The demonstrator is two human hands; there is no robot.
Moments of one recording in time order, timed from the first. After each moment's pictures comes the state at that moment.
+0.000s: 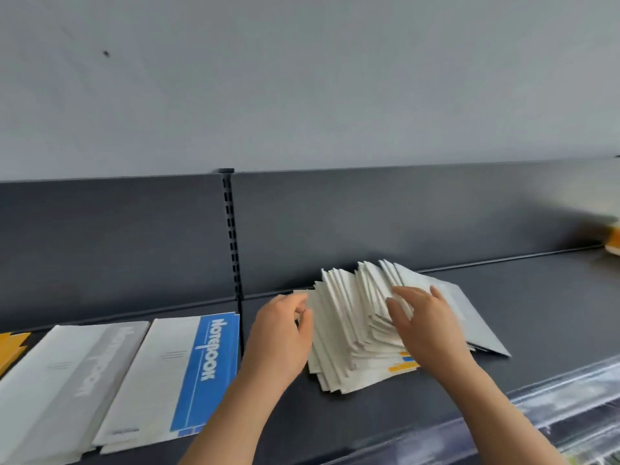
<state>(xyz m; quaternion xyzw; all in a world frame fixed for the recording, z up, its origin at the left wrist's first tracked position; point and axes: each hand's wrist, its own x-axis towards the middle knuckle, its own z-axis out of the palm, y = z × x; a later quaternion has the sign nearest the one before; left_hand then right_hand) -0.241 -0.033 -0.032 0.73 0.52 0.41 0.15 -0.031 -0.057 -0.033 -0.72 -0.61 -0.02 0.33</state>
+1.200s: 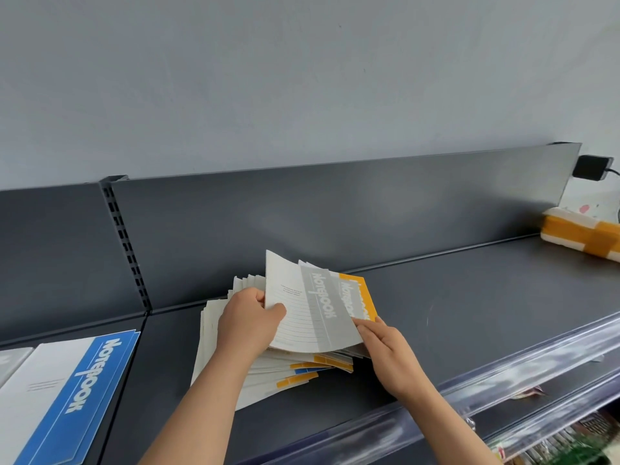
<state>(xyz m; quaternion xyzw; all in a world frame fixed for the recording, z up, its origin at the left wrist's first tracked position) -0.103 -0.010 -0.022 0.65 0.62 0.36 0.25 0.092 -0.070 -0.082 -0.60 -0.57 0.31 0.46</state>
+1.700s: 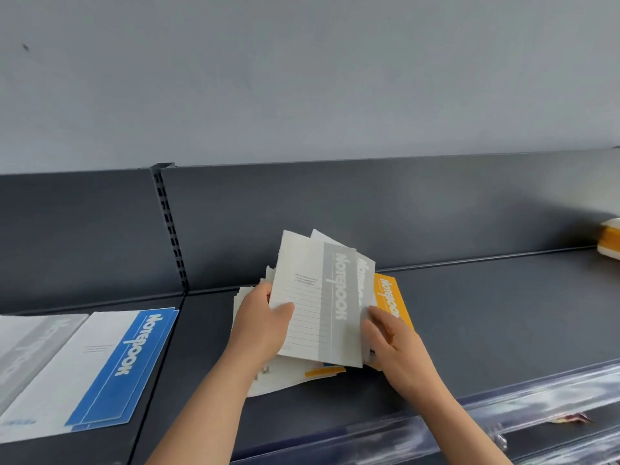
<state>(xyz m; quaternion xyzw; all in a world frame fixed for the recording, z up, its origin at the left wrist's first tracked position) -0.129 -0.037 -0.017 0.61 0.59 0.41 0.33 0.068 -0.070 -0.074 -0.62 -0.59 0.26 0.44</state>
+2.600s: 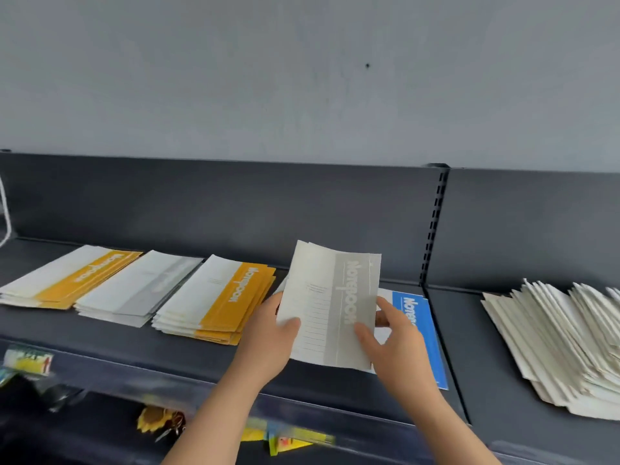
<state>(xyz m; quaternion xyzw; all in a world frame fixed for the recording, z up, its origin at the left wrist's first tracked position) -0.510 -0.129 -0.031 0.54 0.66 0.46 0.25 -0.331 -0.088 -0.052 -0.51 -0.69 0.30 0.42</state>
